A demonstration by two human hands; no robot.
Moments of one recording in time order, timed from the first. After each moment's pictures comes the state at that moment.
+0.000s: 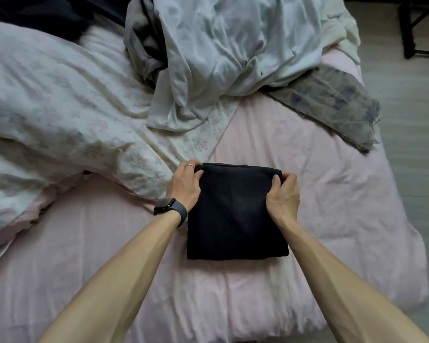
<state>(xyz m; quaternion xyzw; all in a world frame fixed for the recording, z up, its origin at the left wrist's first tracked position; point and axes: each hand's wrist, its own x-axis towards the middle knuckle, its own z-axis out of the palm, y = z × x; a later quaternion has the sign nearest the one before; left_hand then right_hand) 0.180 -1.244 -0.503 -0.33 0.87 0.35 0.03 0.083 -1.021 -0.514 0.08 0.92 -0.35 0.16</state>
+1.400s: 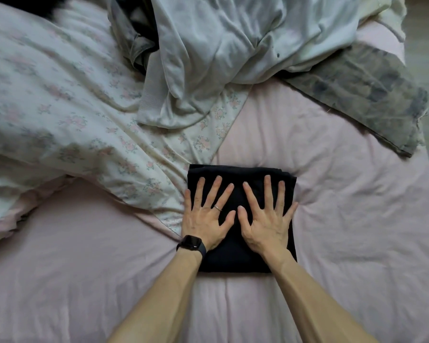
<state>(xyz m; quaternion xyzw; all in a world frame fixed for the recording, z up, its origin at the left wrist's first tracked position) 0.210 -1.179 -0.593 -0.19 0.97 0.13 0.10 0.129 -1.028 -0.592 -0.23 0.96 -0.09 0.15</state>
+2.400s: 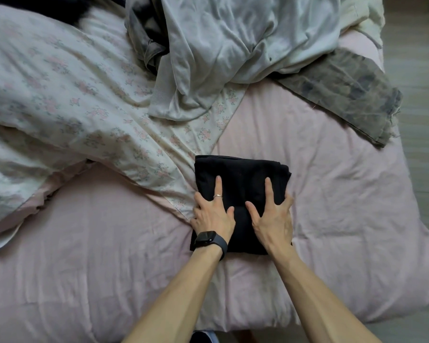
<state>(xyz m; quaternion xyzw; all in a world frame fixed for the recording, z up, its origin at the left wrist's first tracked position) 0.206 -1.126 -0.495 -0.44 0.84 0.22 0.23 0.148 -1.004 -0.518 -0.08 0.96 -0.16 0.22</state>
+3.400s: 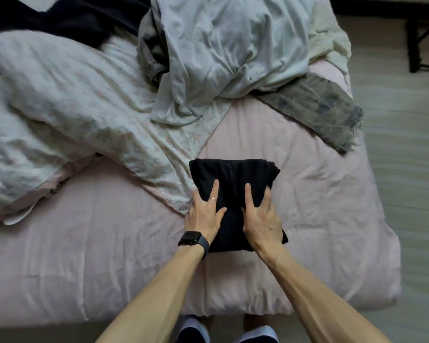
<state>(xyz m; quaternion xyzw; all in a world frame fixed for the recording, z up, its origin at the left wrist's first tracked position) 0.232 -1.086 -0.450 -0.36 0.89 0.24 0.13 0.160 -0.953 -0.455 -0.25 0.95 -0.05 0.17</state>
